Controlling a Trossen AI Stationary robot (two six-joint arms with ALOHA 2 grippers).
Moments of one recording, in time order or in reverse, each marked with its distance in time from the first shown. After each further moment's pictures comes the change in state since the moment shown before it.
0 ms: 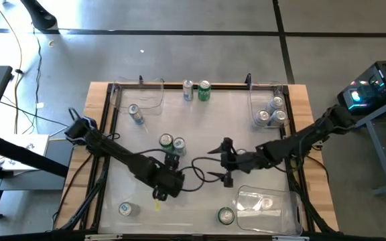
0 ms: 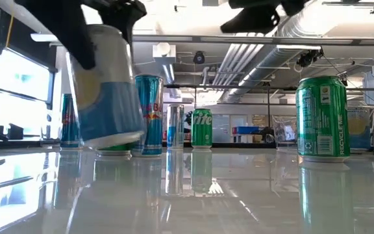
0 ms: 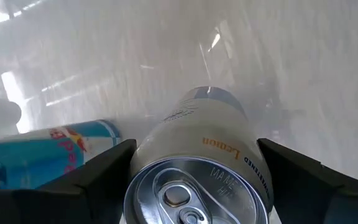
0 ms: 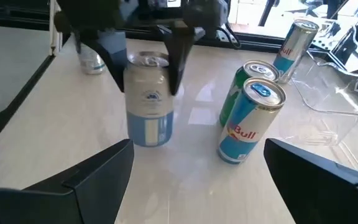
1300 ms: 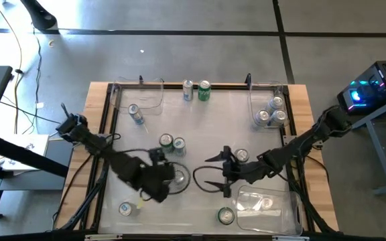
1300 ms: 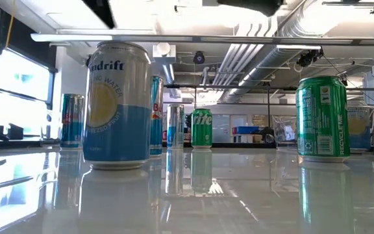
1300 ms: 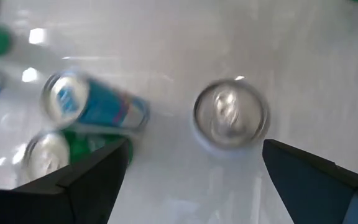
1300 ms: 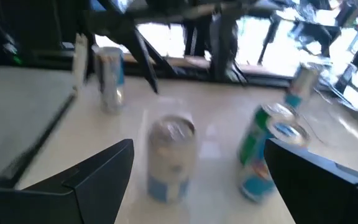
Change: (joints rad) left arm -0.101 -0.103 0.064 -0.153 -0.194 -0.476; right arm 0.101 0.069 0.000 0.240 0.100 -0.030
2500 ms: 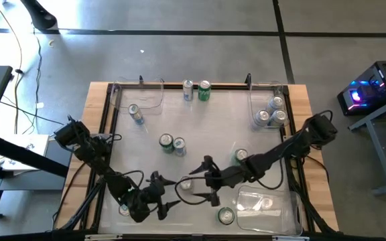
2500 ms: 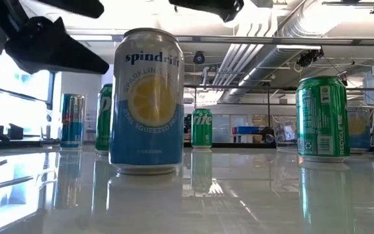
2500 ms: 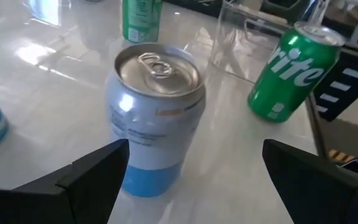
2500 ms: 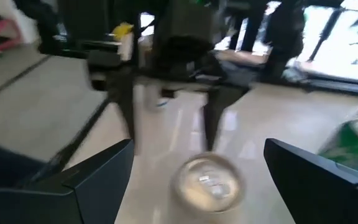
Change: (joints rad) left arm -0.224 0.044 -0.630 1.270 -0.367 -0.228; right arm -0.049 0.232 0.171 0.034 -0.244 -0.019
